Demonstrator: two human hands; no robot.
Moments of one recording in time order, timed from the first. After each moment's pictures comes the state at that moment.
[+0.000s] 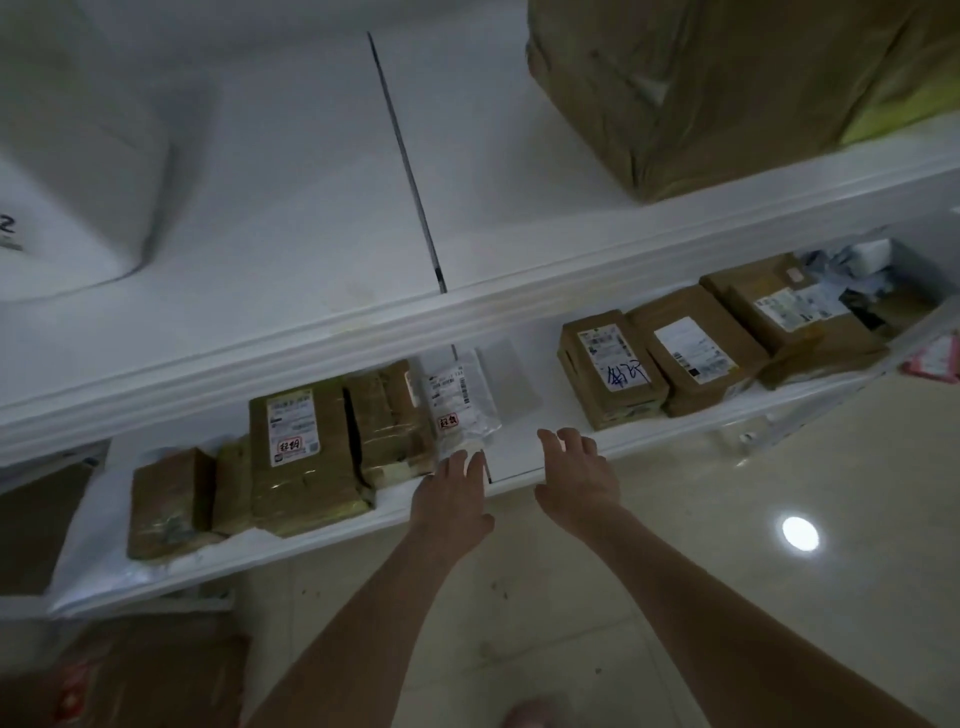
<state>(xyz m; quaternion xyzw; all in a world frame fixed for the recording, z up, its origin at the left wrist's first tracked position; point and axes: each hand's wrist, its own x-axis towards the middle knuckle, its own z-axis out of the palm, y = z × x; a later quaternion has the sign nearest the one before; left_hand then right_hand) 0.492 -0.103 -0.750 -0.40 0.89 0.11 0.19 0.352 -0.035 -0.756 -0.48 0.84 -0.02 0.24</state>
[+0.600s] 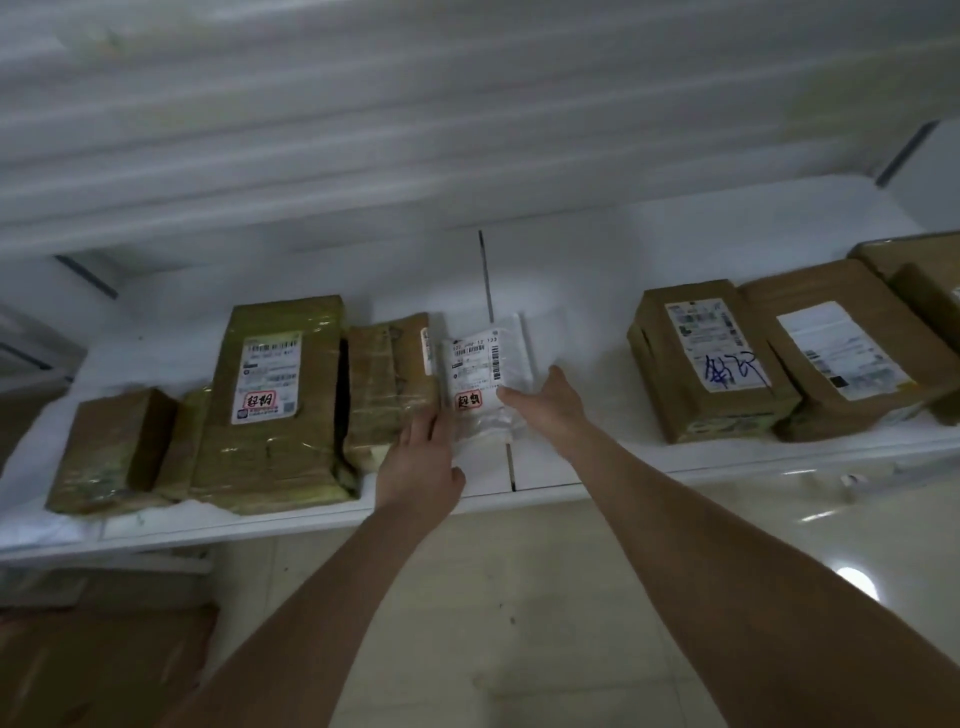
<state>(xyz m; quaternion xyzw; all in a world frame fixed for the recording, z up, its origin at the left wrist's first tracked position) 0.504 -0.182 -0.883 -0.53 0.84 0.14 0.06 0.328 -0.186 -0.893 -0.29 0.78 -0.30 0.46</state>
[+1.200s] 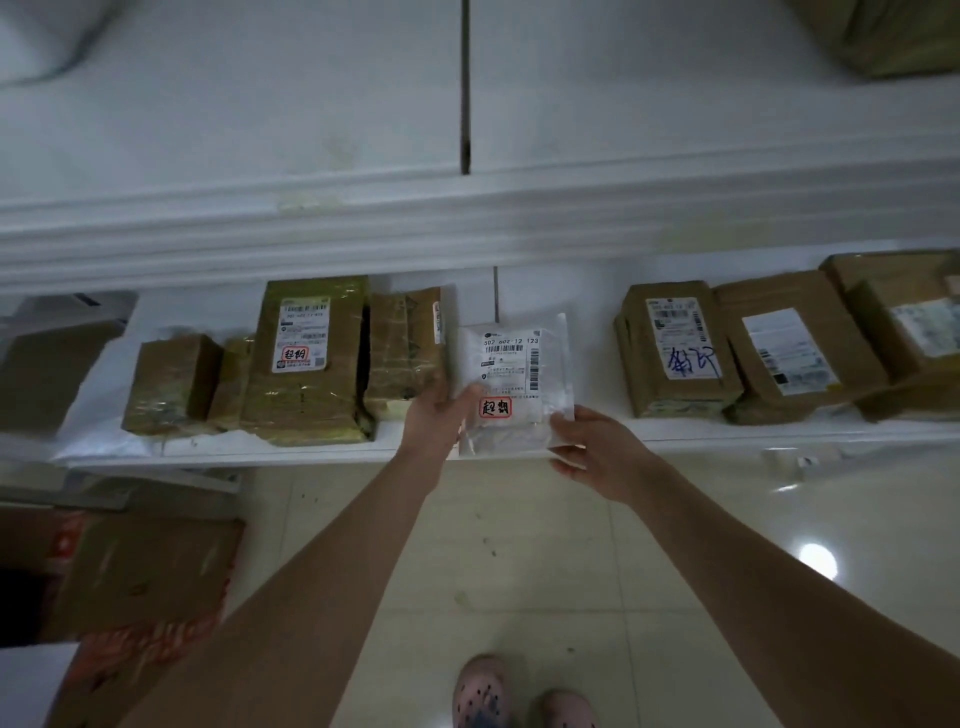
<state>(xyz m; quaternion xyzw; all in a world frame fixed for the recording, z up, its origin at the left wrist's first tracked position) 0.479 -0.143 -0.799 -0.65 0.43 0.58 -0.22 0.299 -0.070 -0.825 -0.08 0.57 -0.41 0.71</state>
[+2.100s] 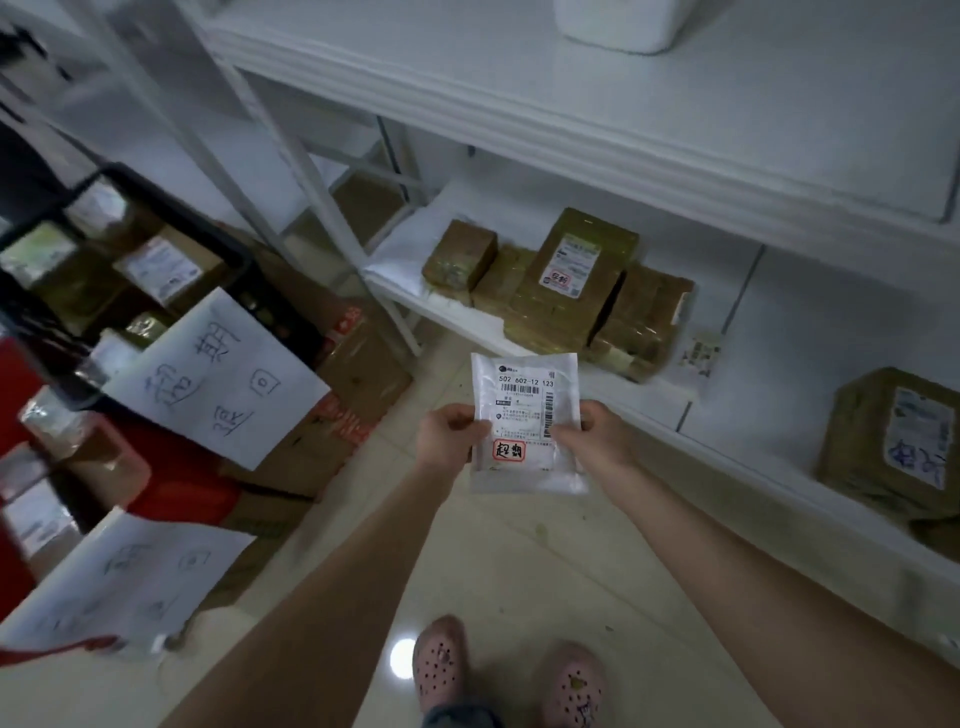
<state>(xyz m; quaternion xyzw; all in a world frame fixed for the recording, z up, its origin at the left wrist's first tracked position) 0.700 0.017 -0.732 -0.75 0.23 0.50 -0.37 0.525 -0.029 -0.747 -0.48 0.67 -0.16 0.54</state>
